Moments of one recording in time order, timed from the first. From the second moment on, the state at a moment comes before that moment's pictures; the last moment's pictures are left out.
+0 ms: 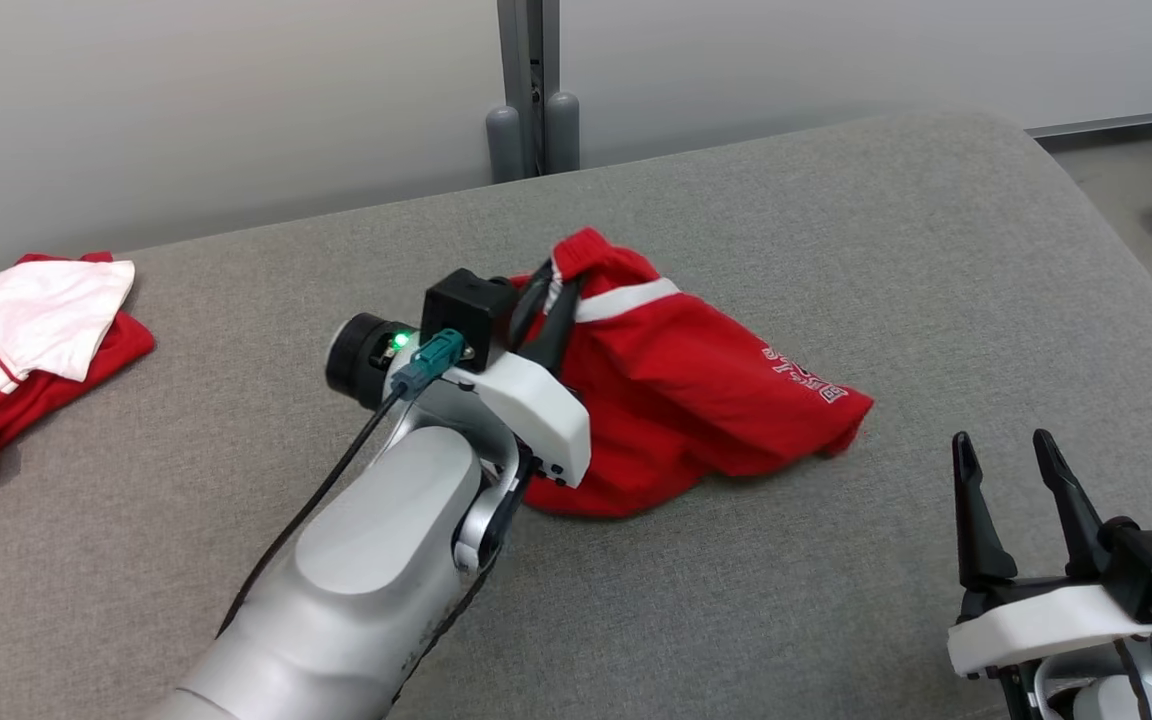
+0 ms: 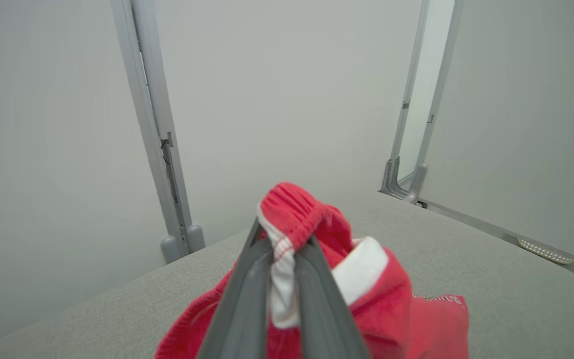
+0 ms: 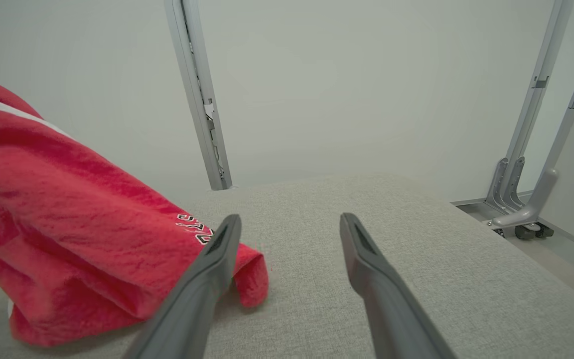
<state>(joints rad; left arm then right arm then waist) -0.76 0.05 -0.82 0.65 -0.64 0.12 -0.26 -0.10 -0.05 0.00 0.24 0.17 0.13 -0.26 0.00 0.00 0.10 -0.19</state>
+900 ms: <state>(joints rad) -0.46 0.10 -0.64 0.82 -0.80 0.23 -0.25 -0.10 -0.05 -0.01 0.24 0.17 0.13 -0.26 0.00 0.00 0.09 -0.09</state>
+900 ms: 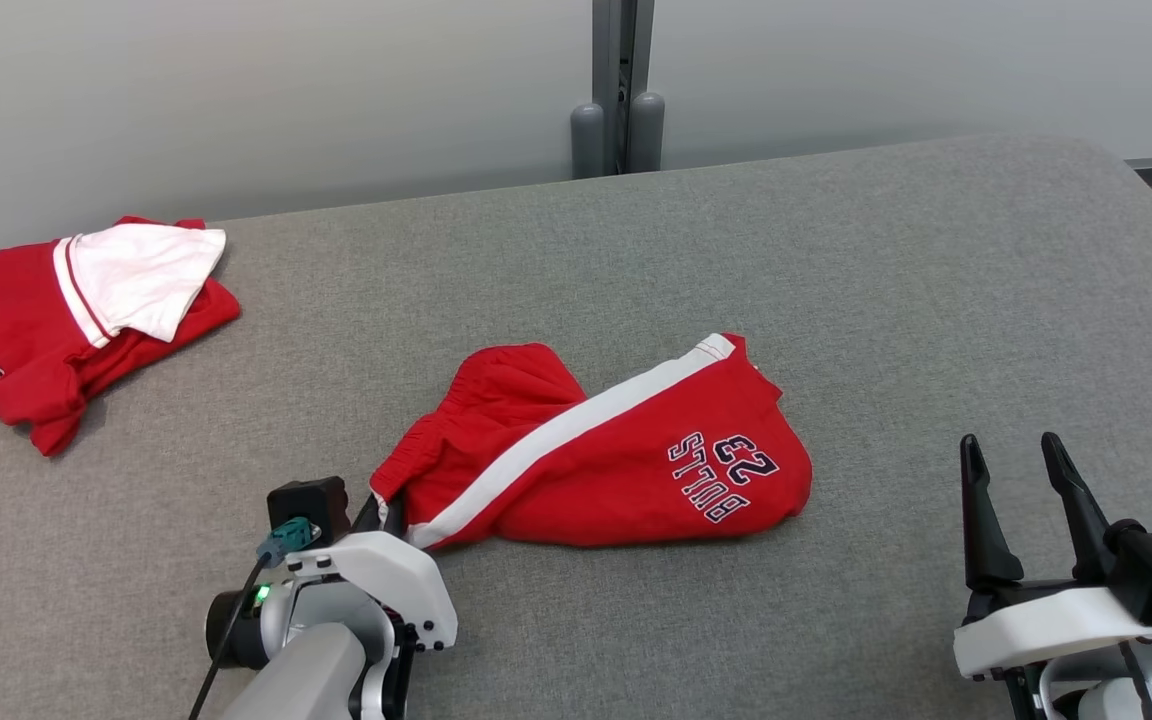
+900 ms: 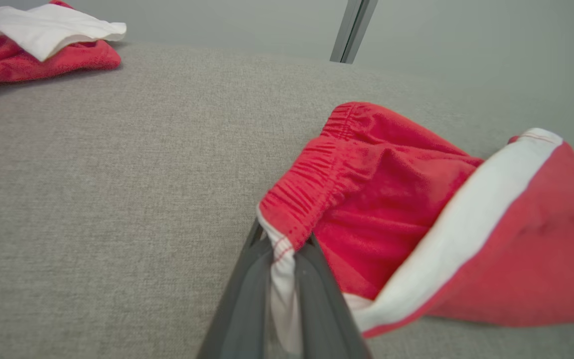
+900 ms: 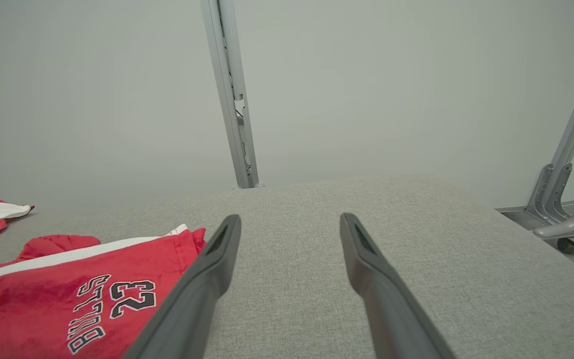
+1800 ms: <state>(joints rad) -0.29 0.11 -0.46 0.57 -0.59 0.15 -0.26 -0.18 -0.07 0.00 0.34 0.15 0.13 -0.26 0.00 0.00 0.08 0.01</state>
